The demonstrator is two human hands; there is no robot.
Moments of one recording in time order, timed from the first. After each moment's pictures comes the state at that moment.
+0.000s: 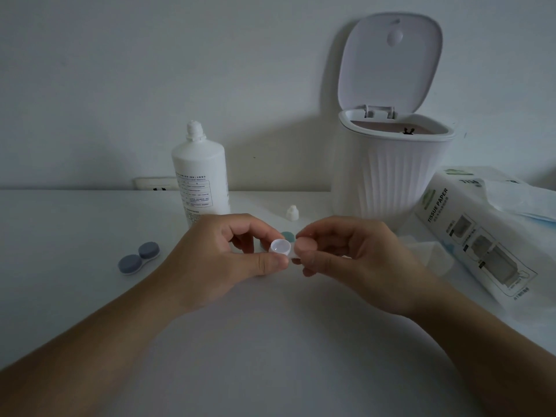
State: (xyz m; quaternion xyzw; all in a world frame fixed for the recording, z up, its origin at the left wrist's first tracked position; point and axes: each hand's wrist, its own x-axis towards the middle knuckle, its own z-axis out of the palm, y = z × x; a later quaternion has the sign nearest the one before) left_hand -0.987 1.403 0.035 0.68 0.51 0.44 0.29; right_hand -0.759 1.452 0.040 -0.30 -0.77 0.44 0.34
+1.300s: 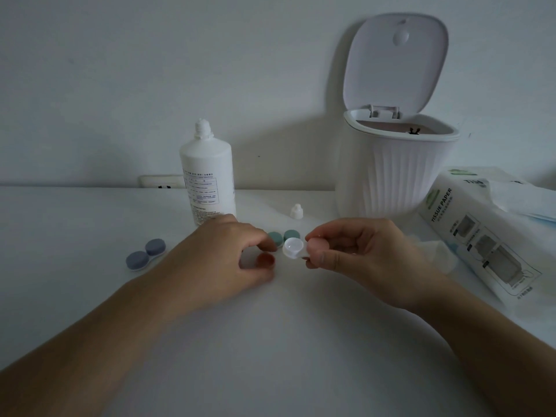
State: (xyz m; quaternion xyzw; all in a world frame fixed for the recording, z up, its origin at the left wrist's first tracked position) left_hand -1.005 1.414 0.021 0.78 0.58 0.24 0.04; right_hand -0.758 1.461 0.031 -0.31 -0.75 0.47 0.35
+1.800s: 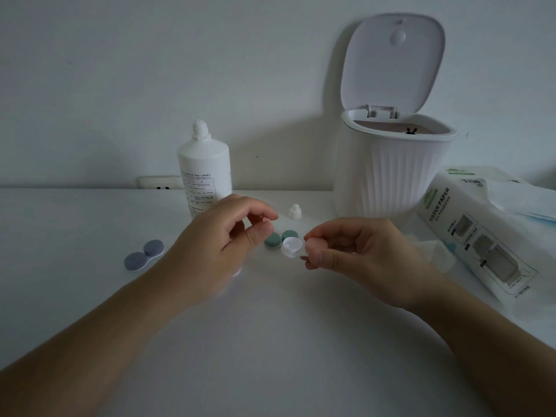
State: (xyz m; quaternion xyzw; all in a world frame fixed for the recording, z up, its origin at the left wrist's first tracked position) left_hand -0.996 1.410 0.027 0.70 0.50 0.47 0.20; right_hand -0.757 1.461 0.034 -0.31 -0.75 0.47 0.34
